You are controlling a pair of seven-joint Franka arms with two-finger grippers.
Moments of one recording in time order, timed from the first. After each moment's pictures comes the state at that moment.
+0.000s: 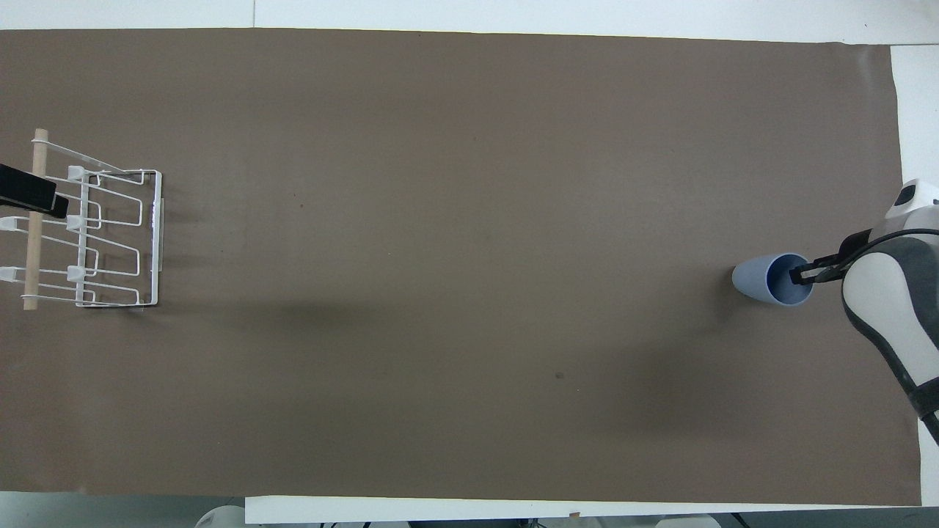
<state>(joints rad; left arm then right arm) -0.07 -0.01 0.02 -1.56 -0.01 1.50 0.12 -0.20 0.00 -0.04 -2.18 0.10 2.06 -0.50</state>
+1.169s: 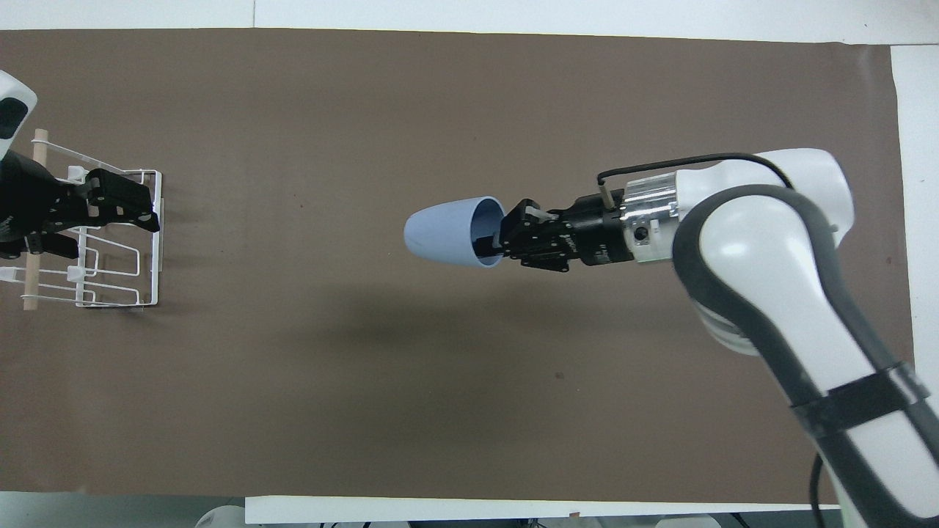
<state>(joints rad) -0.20 -0.07 -0.01 -1.69 -0.12 1.54 -0.54 0.38 0.03 -0.01 -2.03 1.20 2.05 0.10</state>
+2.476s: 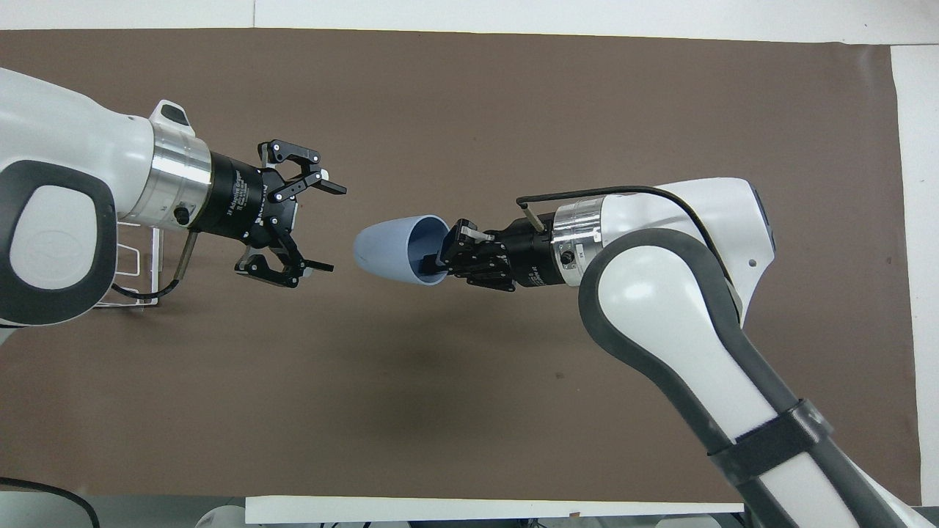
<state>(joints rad) -0.37 0.02 -0.01 -1.86 -0.69 1.88 -1.50 0.47 0.04 -0.01 -2.03 1.20 2.14 0.16</state>
